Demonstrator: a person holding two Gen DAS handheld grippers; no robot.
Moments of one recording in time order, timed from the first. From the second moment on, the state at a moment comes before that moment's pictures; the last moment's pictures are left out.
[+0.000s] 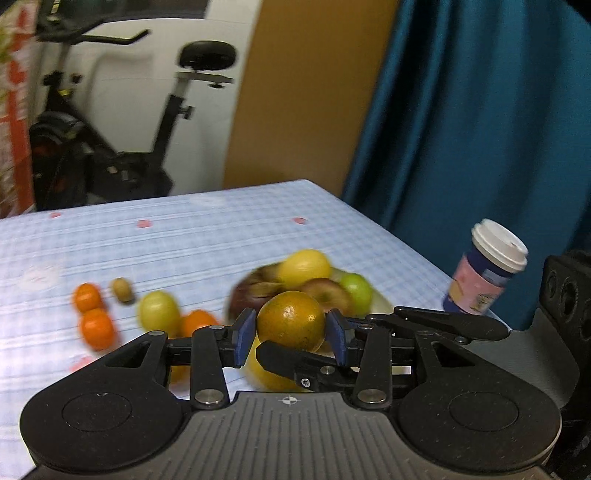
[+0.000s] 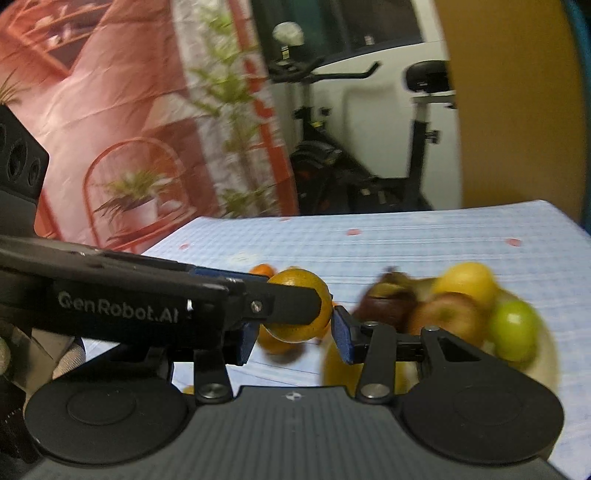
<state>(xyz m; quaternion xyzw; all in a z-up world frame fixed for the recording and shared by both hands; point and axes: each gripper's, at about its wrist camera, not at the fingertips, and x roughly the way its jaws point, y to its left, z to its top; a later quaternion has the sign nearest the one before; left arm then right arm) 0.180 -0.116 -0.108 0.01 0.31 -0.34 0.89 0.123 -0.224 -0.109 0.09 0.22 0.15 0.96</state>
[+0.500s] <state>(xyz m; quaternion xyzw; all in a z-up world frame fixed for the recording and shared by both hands) 0.194 -0.208 -0.120 0.06 0.35 -0.39 0.85 0.098 -0.292 -0.117 0.15 0.21 0.02 0.97</state>
